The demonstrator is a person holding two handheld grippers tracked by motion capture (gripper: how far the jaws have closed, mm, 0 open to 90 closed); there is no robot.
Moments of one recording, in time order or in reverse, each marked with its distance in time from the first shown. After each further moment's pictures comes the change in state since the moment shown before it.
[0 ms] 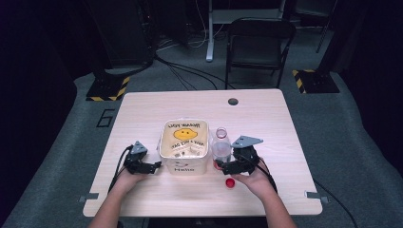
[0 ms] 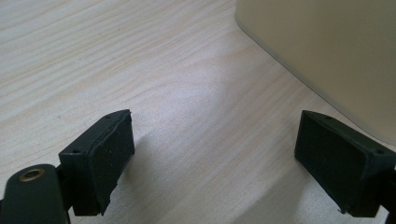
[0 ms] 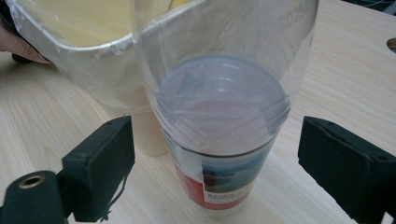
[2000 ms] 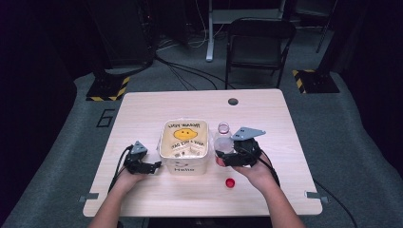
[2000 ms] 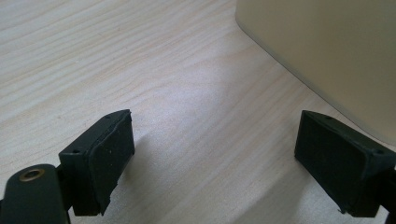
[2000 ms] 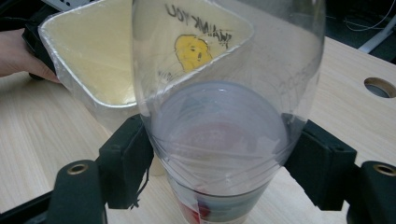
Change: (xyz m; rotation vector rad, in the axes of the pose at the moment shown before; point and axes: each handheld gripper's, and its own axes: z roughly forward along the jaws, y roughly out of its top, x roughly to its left) left arm 0.000 0.000 0.000 0.005 0.000 -0.004; right arm 0.002 0.034 -0.024 -0.032 -0.007 -0.066
